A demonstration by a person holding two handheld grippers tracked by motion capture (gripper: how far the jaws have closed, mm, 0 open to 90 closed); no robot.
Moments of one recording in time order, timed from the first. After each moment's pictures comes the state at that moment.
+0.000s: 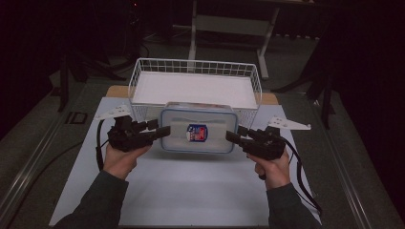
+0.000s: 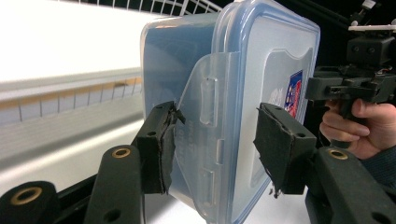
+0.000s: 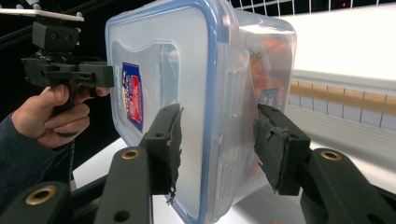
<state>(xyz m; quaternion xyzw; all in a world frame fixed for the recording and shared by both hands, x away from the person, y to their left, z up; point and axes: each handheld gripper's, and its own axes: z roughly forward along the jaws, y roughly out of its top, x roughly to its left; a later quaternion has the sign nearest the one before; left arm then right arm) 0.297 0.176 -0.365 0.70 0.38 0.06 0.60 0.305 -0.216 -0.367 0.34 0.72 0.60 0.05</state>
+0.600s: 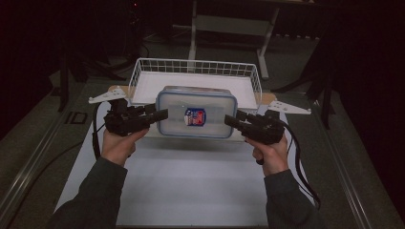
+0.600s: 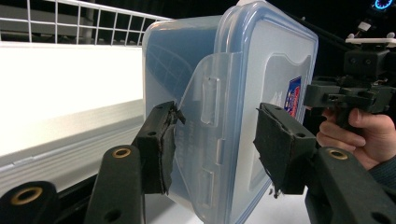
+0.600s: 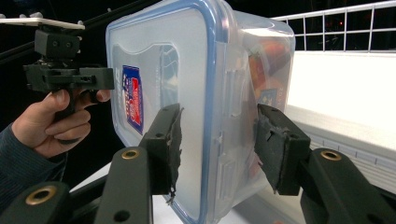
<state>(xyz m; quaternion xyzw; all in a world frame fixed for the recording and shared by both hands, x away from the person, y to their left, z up) 0.319 0.184 -0.343 0.69 0.38 0.07 0.62 0.330 -0.208 -0.342 0.33 0.71 0.62 0.07</state>
